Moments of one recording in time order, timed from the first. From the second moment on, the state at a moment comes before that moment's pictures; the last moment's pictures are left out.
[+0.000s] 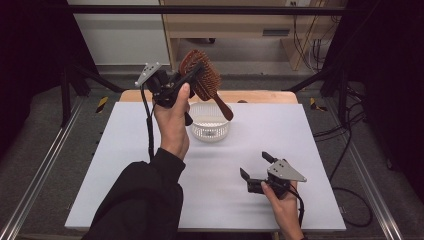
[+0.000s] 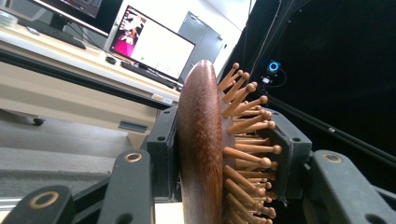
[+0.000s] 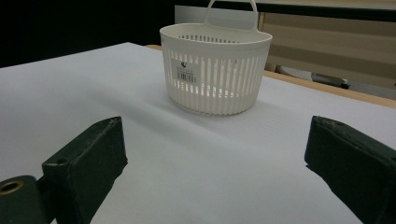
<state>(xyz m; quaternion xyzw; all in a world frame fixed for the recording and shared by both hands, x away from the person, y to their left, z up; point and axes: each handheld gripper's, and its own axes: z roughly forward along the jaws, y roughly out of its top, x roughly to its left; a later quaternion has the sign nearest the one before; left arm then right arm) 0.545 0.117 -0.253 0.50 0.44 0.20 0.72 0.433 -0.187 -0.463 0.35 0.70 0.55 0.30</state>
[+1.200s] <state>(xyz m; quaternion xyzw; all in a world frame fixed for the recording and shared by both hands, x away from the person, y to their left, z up) 0.572 0.119 -0.254 0.54 0.45 0.25 0.67 0.421 -0.215 -0.467 0.38 0.65 0.57 0.33</state>
